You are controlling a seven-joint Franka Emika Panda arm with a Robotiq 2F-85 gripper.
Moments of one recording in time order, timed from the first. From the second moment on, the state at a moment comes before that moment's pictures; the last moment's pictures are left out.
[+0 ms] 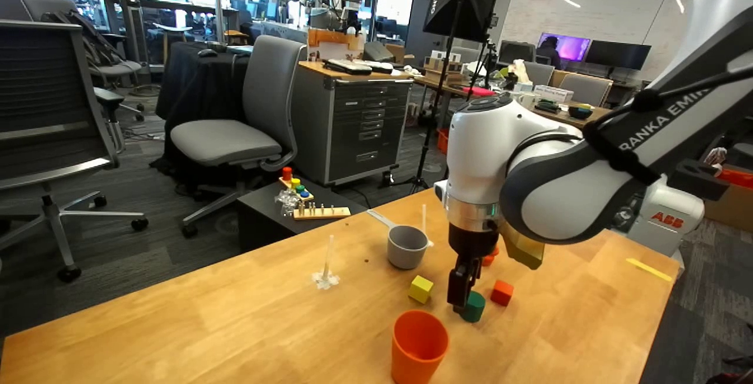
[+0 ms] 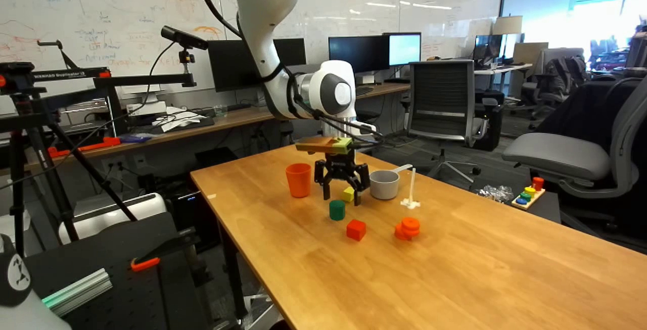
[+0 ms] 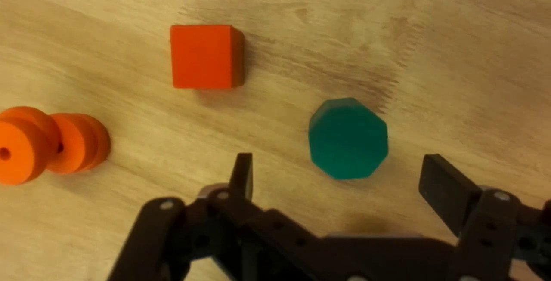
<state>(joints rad) 0.22 0.74 0.04 -1.89 -0.28 2.46 0.10</state>
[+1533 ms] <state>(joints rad) 0.18 0.80 0.10 -1.83 -0.10 2.38 0.03</state>
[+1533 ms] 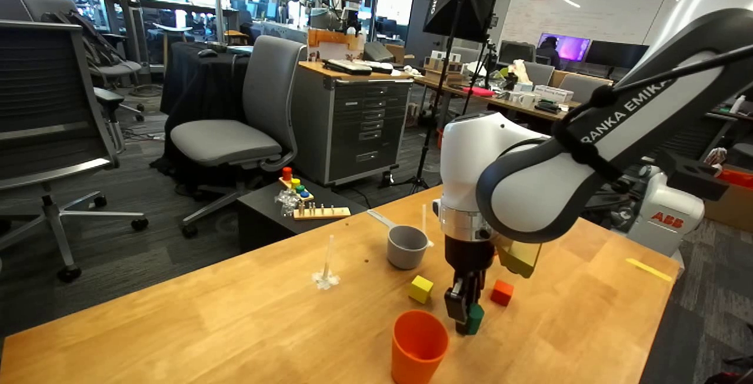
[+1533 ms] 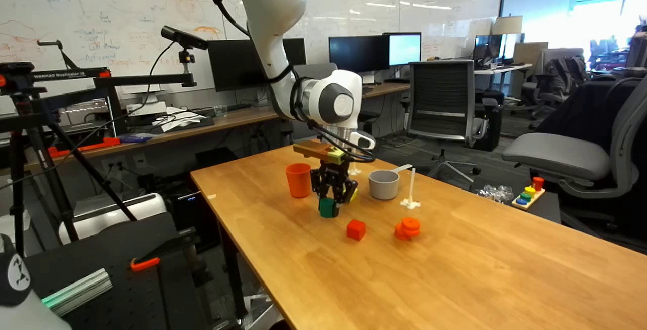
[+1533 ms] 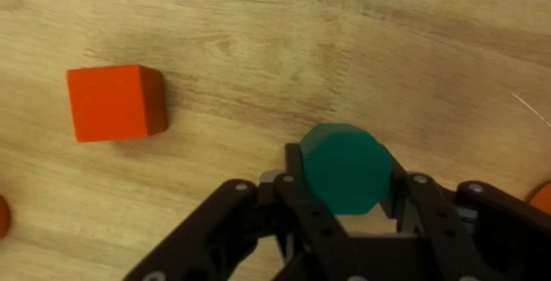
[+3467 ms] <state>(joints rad) 0.27 1.07 -0.02 -1.06 -0.25 1.99 0.18</state>
